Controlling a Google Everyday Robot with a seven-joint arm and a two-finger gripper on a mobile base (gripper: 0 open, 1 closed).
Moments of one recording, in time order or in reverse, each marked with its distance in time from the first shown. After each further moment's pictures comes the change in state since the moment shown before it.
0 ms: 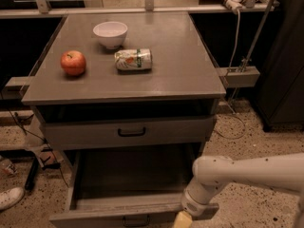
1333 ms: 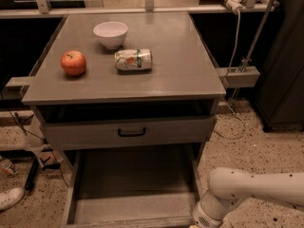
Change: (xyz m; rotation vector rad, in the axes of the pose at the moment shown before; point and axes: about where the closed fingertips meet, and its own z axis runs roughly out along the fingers) arm 0.053 0.035 -0.003 -0.063 0.001 0.137
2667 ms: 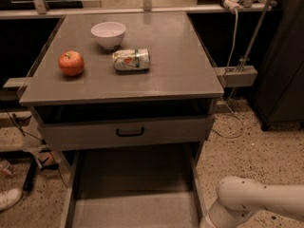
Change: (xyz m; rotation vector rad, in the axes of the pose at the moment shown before) arm 0.036 0.021 -0.005 -0.016 0.007 0.075
